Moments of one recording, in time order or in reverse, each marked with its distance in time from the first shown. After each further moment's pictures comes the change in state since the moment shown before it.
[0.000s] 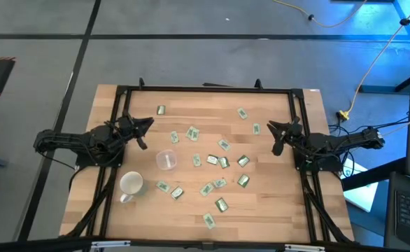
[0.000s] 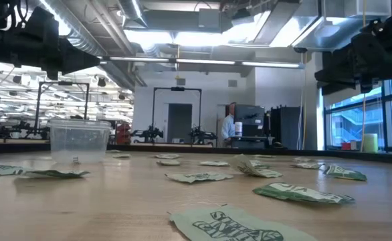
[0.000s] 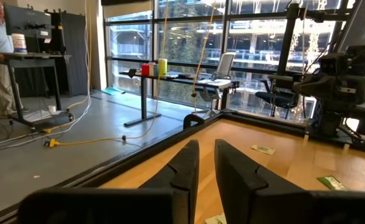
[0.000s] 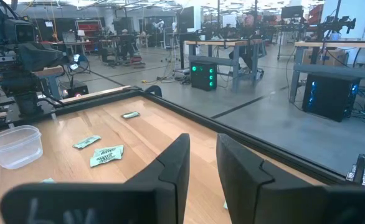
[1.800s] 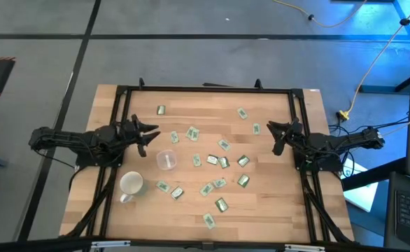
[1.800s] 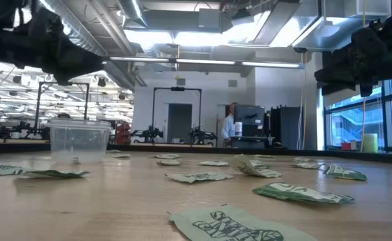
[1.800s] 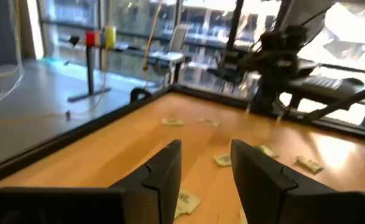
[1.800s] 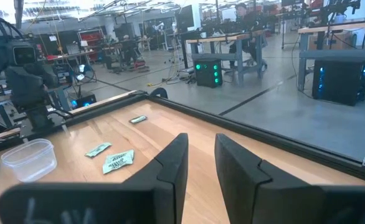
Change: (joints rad) left arm 0.003 0.156 0.038 -0.010 0.225 -0.146; right arm 0.000 0.000 0.000 0.000 -0.011 0.109
